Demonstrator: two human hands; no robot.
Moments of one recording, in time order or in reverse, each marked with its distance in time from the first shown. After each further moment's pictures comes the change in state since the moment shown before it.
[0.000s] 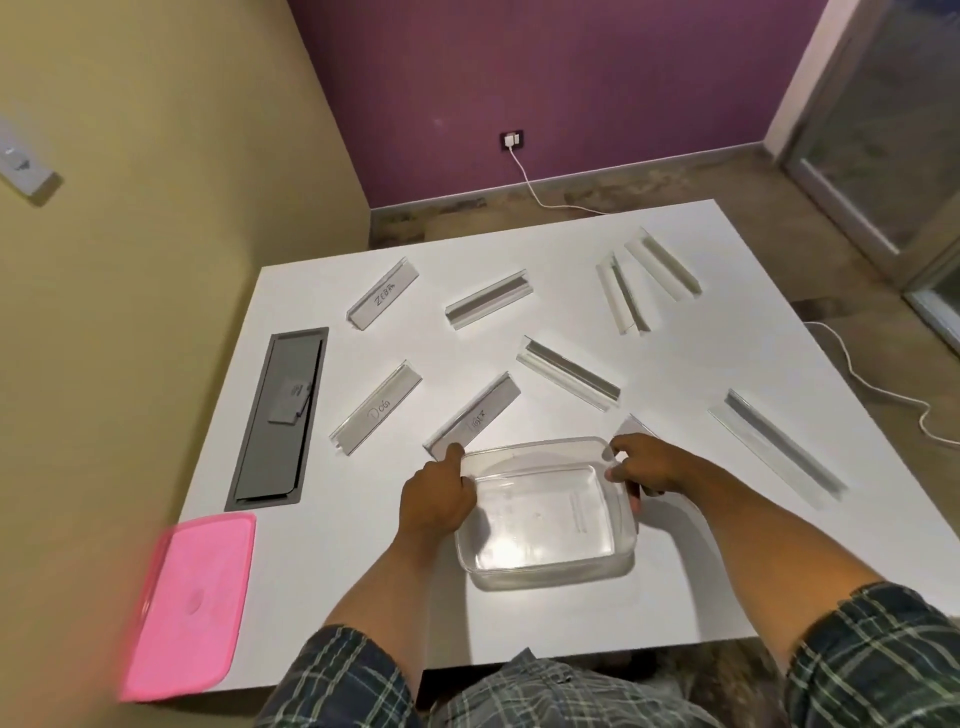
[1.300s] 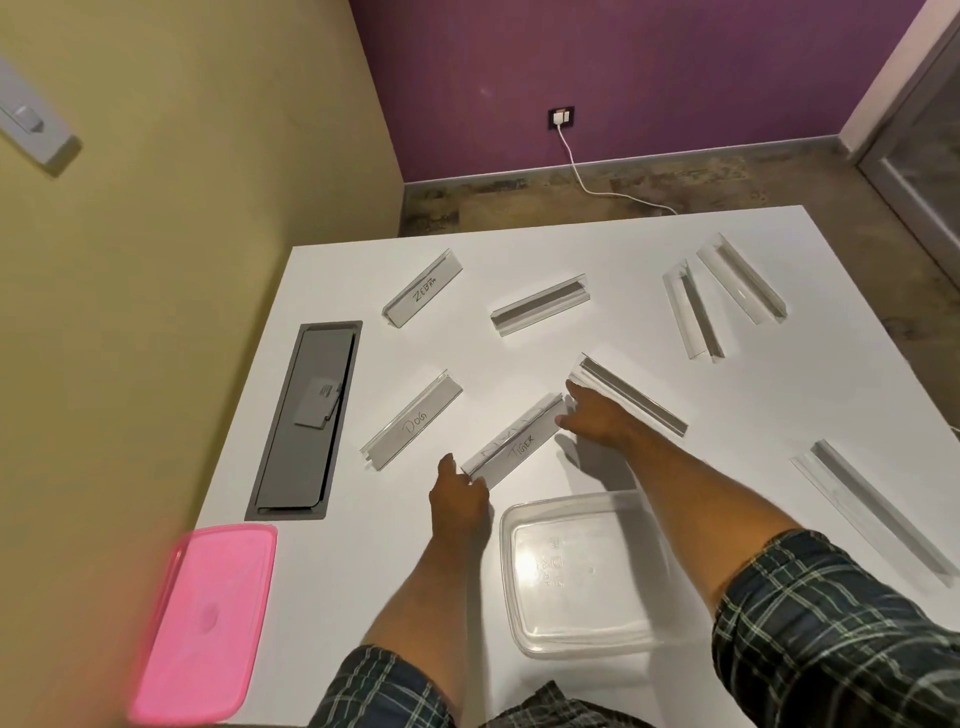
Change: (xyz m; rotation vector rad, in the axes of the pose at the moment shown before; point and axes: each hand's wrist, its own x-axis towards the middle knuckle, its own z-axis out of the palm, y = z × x) left_hand 0.069 -0.039 0.022 -0.793 -0.015 -0.615; right_hand 0.134 -0.150 0.020 -0.174 0.131 -0.149
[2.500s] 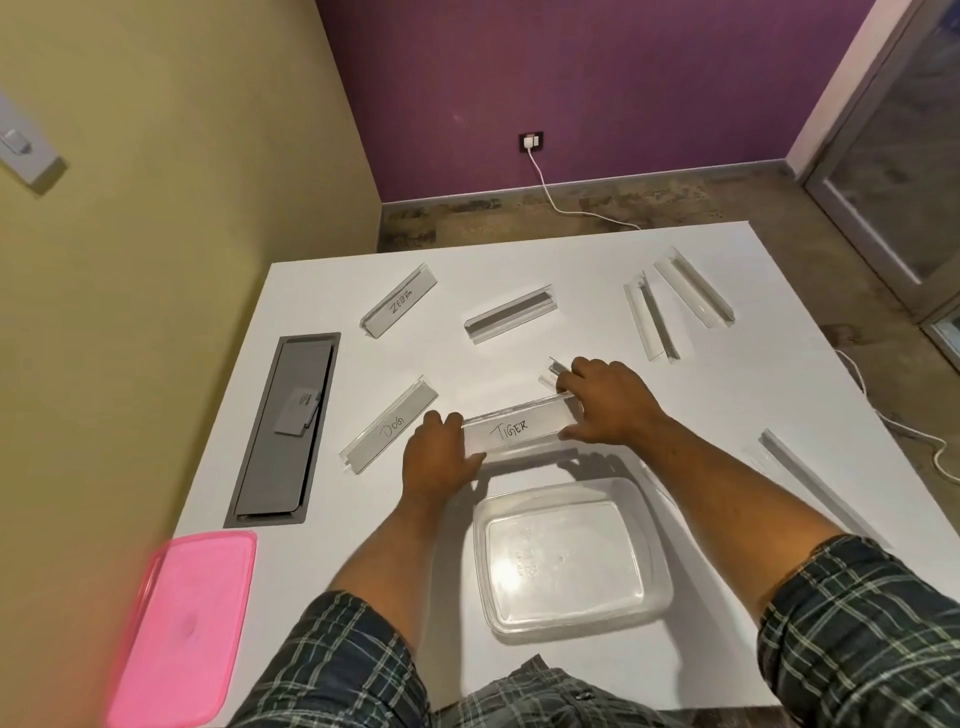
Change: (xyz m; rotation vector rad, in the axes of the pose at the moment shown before) left_hand -0.004 0.056 -0.024 0.793 0.070 0.601; right_hand -0.062 0.019 -0.058 -0.723 0.337 -0.437
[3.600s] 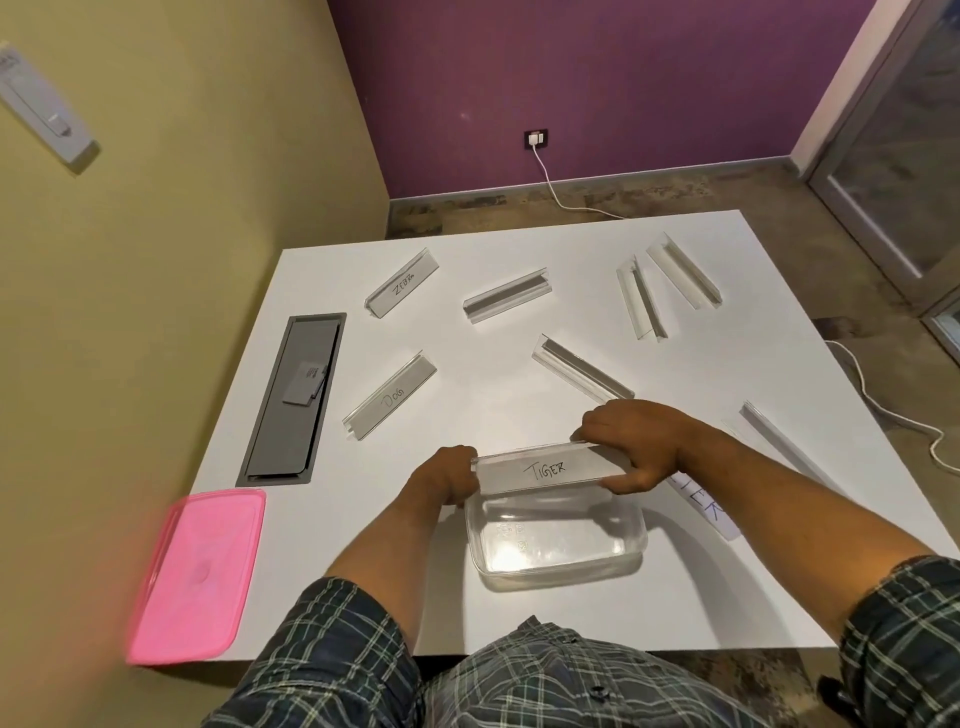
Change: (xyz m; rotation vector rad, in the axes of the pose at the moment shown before) left_hand -0.060 0.014 0.013 -0.074 -0.518 -0.016; right_hand -0.107 0.014 -0.003 0.192 -0.040 -0.597
